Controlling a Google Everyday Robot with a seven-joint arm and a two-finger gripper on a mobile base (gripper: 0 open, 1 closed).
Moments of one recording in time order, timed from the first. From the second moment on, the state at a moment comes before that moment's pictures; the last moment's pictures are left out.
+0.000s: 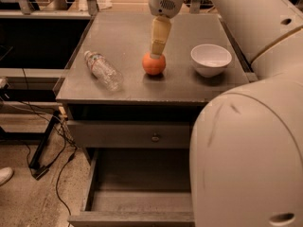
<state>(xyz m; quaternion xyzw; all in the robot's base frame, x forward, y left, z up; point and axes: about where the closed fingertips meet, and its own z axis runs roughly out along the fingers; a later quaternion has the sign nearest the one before) 0.685 -0.013 0.951 -0.70 0.69 0.01 0.18</state>
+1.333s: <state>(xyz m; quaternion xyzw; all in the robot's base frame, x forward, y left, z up) 0.710 -0.009 0.890 -0.69 0.71 0.04 0.17</state>
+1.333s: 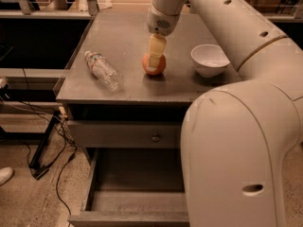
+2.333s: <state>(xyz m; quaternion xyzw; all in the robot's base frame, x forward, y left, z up) 0.718 -0.014 0.846 -0.68 0.71 0.06 0.16</state>
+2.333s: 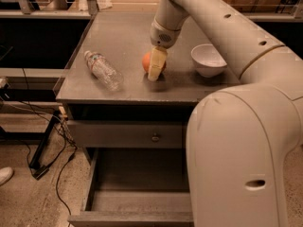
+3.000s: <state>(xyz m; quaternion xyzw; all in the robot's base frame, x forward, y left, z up) 0.718 -0.014 0.846 -0.68 0.71 0.06 0.16</state>
